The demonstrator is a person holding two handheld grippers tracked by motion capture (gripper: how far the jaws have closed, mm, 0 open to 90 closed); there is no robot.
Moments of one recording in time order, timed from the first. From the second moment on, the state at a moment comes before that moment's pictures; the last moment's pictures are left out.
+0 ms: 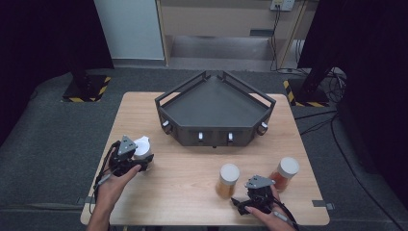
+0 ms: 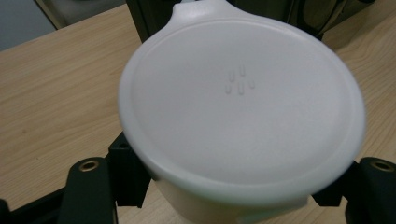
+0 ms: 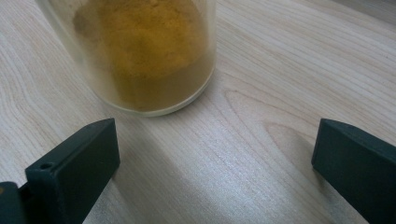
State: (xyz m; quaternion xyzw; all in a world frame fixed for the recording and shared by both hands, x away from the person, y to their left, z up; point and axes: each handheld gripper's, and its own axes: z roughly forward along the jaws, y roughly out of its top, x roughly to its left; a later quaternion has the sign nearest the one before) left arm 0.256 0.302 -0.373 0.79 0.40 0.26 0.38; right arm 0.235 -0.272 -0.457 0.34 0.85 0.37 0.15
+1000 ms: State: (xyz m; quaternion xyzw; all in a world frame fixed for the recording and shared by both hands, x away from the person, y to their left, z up) left arm 0.270 0.292 -0.350 0.80 0.37 0.24 0.40; right arm 0.235 -0.272 -0.457 0.34 0.85 0.37 0.15
